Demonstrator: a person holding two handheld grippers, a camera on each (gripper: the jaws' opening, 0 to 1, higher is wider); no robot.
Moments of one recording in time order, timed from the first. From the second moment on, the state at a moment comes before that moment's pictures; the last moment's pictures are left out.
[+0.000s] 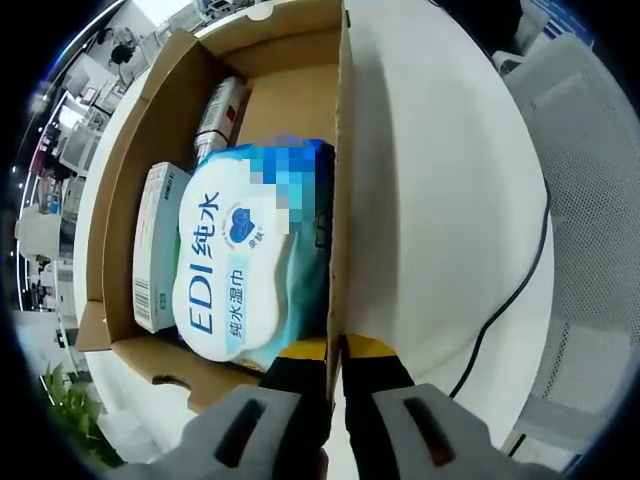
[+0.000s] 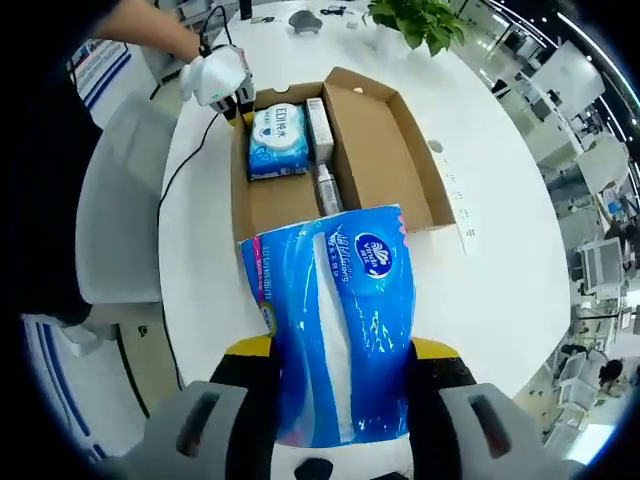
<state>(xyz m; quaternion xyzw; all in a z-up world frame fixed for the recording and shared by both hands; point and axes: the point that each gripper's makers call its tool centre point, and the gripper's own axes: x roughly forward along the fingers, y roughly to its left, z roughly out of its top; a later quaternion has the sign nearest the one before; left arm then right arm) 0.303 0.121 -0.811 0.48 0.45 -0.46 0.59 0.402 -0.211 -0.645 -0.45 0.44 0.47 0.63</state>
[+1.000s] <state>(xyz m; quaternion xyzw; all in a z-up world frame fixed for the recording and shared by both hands) 0.304 0.122 -0.813 0.47 0.46 -0.46 0.59 0.432 -0.224 -0.741 -0.45 0.45 0.49 0.60</state>
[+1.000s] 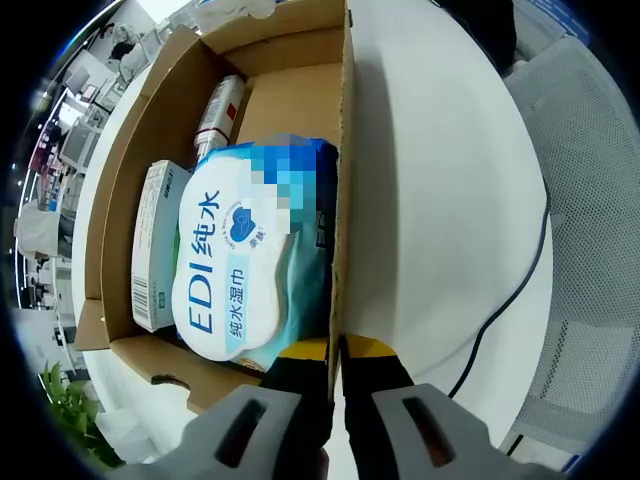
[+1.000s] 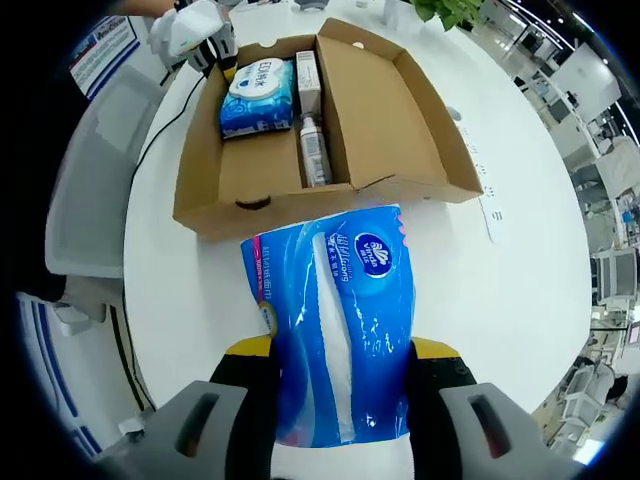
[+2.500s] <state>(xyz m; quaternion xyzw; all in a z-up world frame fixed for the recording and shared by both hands) 0.306 0.122 -0.814 0.47 0.46 -0.46 0.59 0.425 -0.226 -0.791 -0.46 0.45 0.49 0.59</state>
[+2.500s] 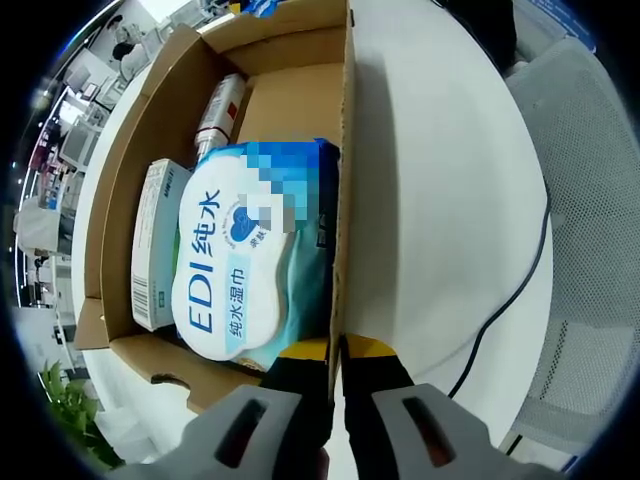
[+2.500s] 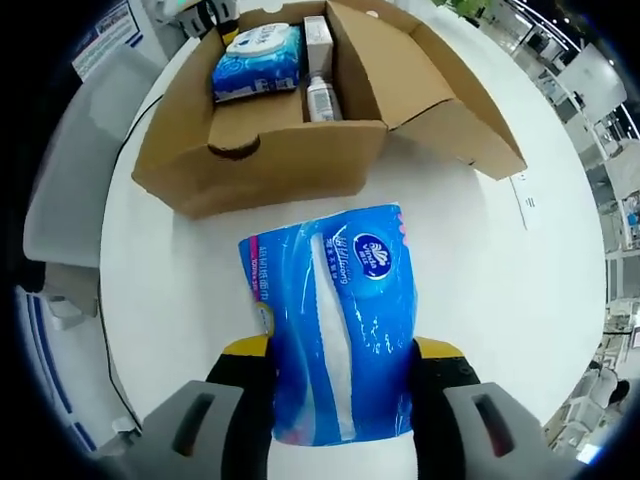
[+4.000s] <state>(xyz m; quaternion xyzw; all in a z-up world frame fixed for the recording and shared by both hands) 0.305 0.122 -0.814 0.47 0.46 -0.46 0.59 0.415 -0.229 -0.797 -0.45 0.46 0.48 0.59</state>
